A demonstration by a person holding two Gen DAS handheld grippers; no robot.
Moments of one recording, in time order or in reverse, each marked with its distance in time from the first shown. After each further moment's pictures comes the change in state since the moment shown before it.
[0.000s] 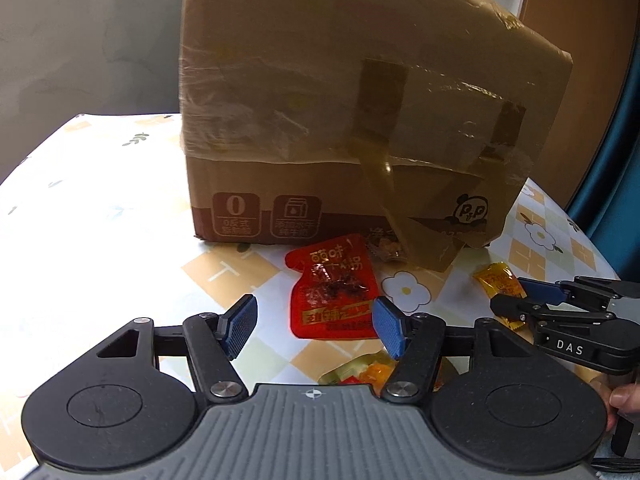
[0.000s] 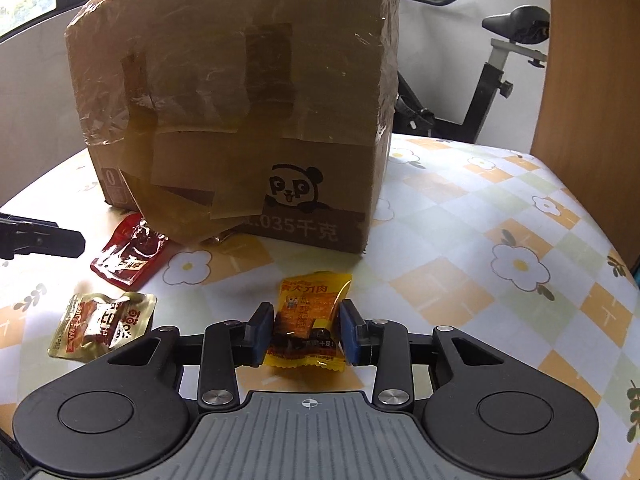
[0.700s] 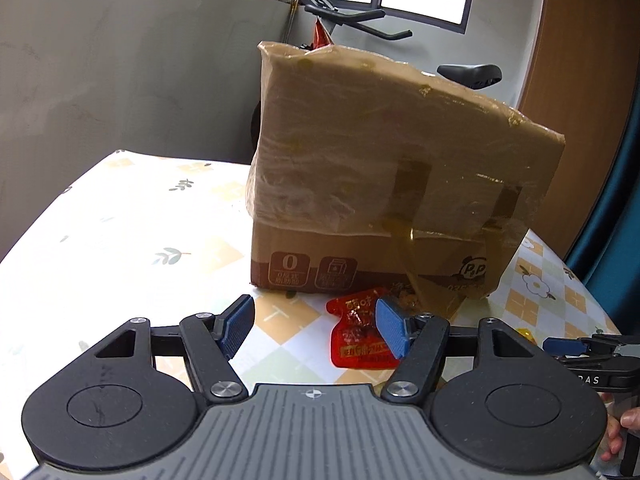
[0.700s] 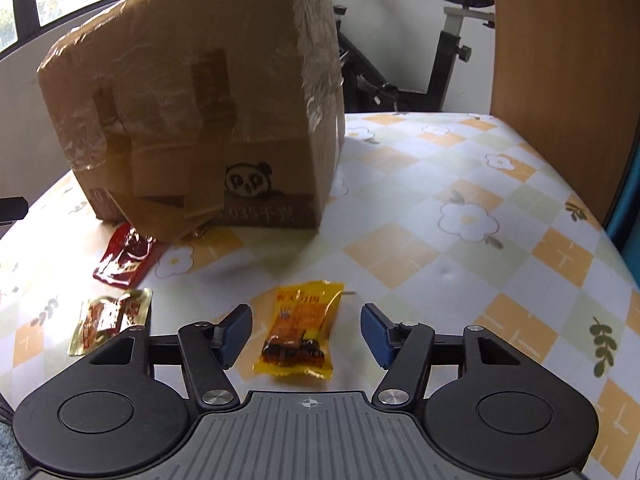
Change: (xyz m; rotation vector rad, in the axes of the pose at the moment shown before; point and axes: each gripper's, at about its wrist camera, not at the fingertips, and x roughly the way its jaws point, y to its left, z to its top) left arm -0.063 0.031 0.009 -0.059 -0.128 0.043; right arm -0.031 -0.019 -0.009 0.133 0.076 -0.020
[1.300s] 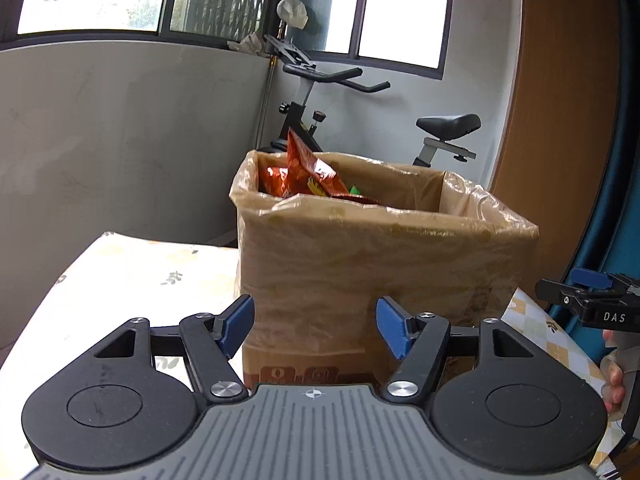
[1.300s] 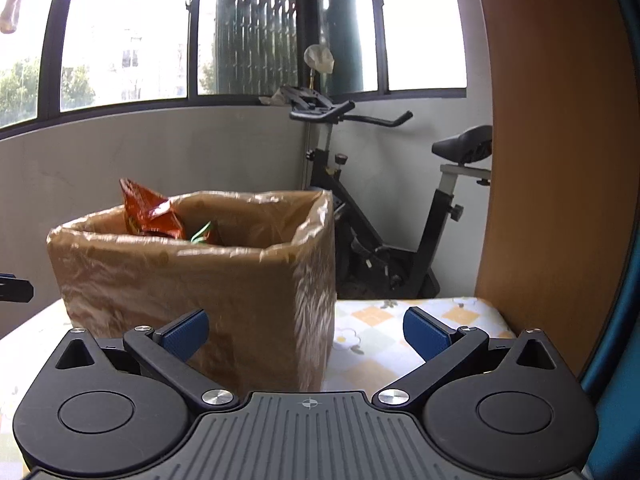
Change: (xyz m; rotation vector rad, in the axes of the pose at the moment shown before) left arm -0.024 -0.021 0.067 0.051 -0.141 -0.028; right arm -0.065 0.000 0.101 -0.063 -0.395 -0.028
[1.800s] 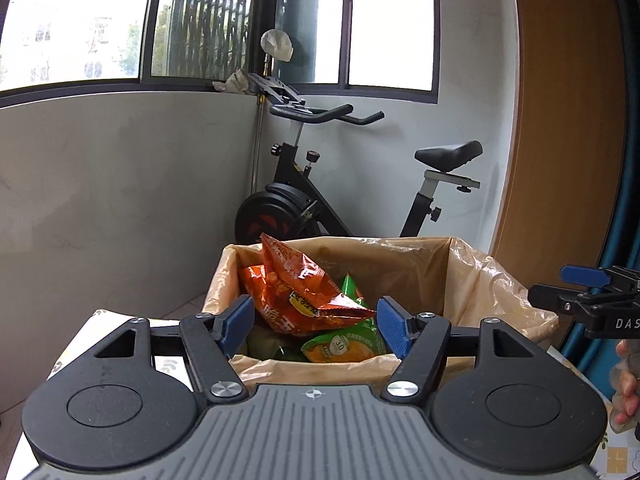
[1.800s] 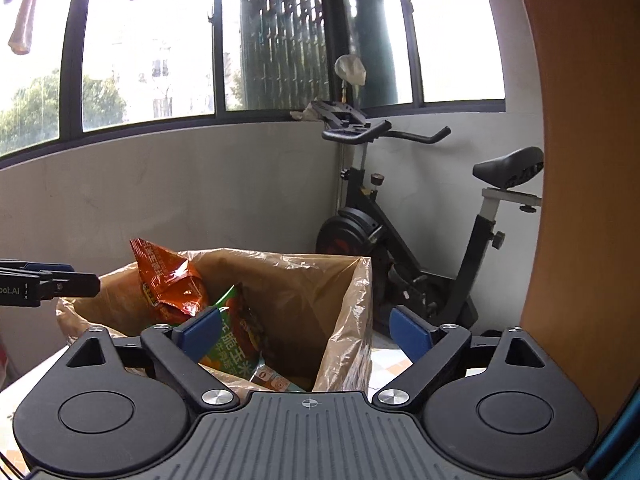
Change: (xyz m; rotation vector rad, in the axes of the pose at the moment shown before) left arm 0.030 -0.020 0.081 0.095 -0.092 0.027; right arm 0.032 -0.001 0.083 0.001 -0.072 0.102
